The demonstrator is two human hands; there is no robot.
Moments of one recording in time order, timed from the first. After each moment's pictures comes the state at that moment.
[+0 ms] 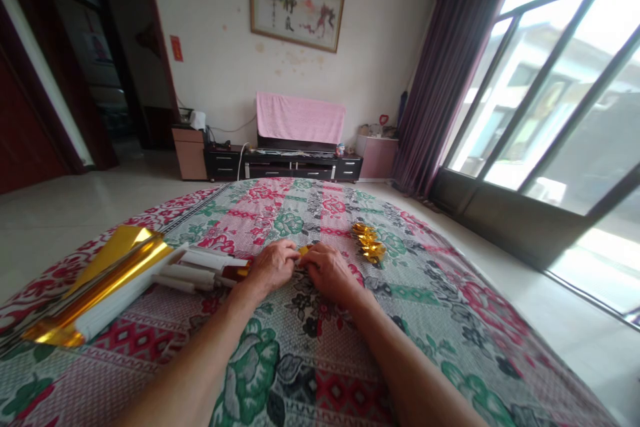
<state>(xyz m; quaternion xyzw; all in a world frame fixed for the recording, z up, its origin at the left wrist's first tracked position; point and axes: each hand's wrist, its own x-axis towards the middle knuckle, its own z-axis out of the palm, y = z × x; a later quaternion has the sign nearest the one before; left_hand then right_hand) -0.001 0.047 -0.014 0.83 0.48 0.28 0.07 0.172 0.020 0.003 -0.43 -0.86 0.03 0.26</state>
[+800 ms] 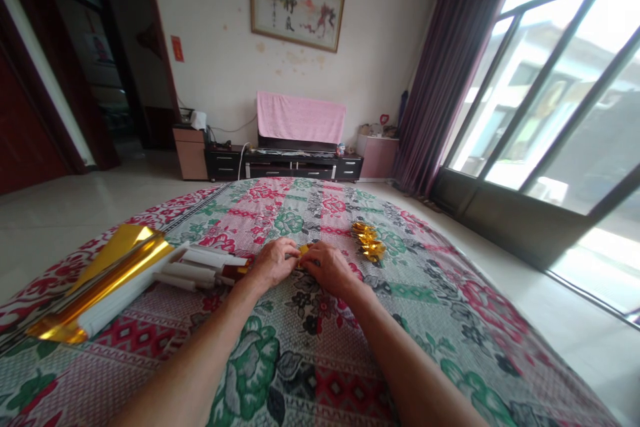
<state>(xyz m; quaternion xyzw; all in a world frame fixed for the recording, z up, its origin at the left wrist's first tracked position) -0.001 0.054 -0.018 0.80 0.49 0.33 0.11 0.171 0.026 0.006 -0.44 -0.86 0.04 0.25</state>
